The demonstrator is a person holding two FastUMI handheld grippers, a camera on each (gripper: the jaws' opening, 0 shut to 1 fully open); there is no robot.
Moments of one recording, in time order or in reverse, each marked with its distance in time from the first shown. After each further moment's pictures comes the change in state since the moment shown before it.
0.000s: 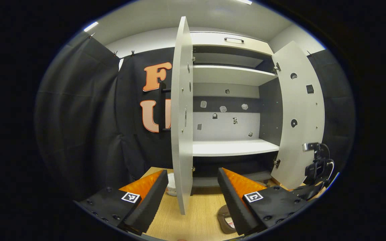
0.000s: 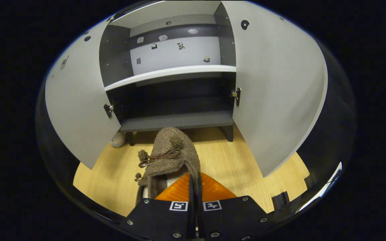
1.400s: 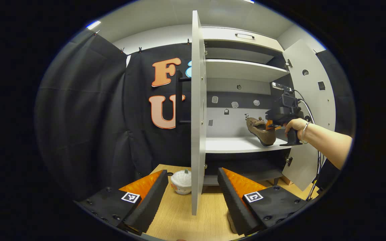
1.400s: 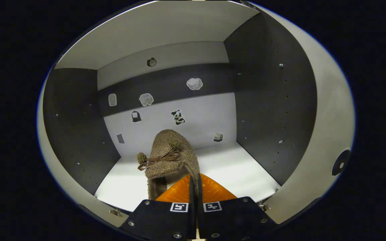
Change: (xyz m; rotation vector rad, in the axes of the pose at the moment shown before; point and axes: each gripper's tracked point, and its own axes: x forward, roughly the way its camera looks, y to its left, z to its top) left arm 0.021 0.043 -0.020 -0.007 0.031 0.077; right arm 0.163 0.022 0.354 0.087 -0.227 -0.089
